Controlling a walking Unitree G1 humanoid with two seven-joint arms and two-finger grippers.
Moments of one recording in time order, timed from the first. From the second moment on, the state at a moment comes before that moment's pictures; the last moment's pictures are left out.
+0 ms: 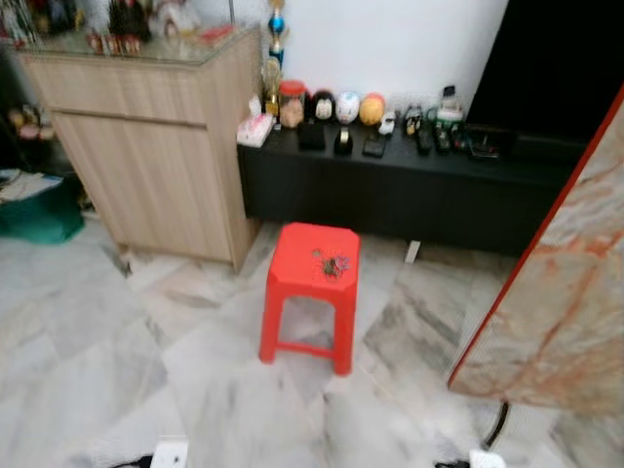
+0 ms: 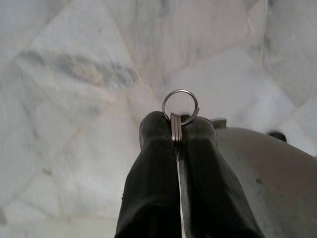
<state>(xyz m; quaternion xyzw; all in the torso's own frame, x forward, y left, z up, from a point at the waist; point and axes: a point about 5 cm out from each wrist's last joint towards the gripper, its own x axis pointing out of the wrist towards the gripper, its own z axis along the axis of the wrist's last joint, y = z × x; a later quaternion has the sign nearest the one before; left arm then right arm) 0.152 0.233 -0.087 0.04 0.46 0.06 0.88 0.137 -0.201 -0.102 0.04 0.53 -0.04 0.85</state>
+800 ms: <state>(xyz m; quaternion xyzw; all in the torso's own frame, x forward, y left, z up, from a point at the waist) 0.148 0.228 -0.090 0.05 0.47 0.05 0.88 0.137 -0.189 -0.103 0.02 0.53 -0.01 0.85</state>
